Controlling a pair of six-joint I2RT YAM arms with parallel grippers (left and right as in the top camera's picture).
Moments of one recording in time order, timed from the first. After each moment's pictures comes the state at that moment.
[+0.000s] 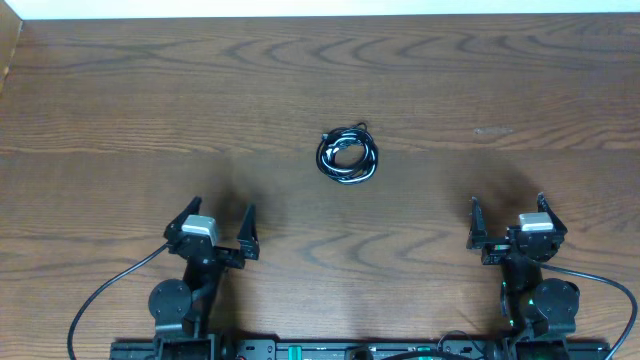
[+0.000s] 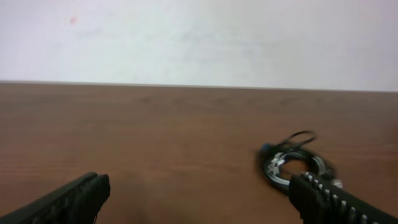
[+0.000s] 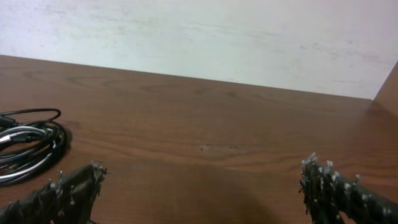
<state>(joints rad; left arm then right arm) 0.05 0.01 0.02 -0.08 0.25 -0.09 0.05 0.01 0.01 -0.07 0.02 -0.09</state>
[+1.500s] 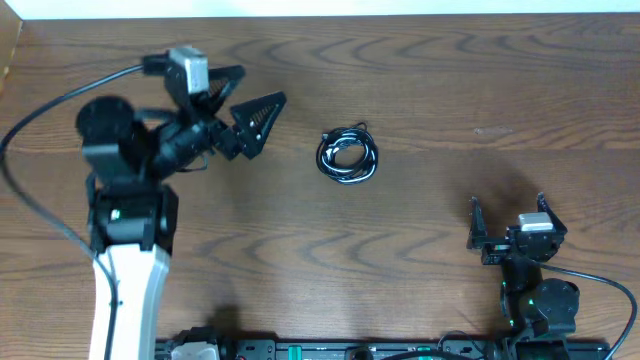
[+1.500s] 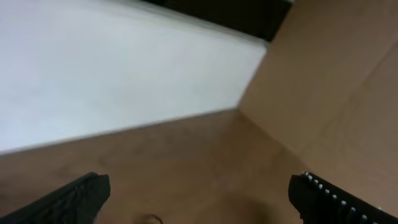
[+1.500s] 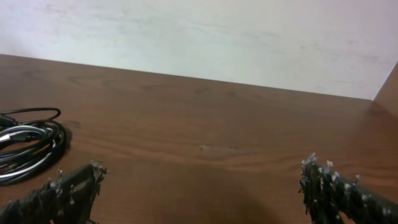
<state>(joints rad) 0.05 1.12 1.04 -0.02 0.91 -0.33 0.05 0.01 0.01 -0.07 0.02 -0.09</state>
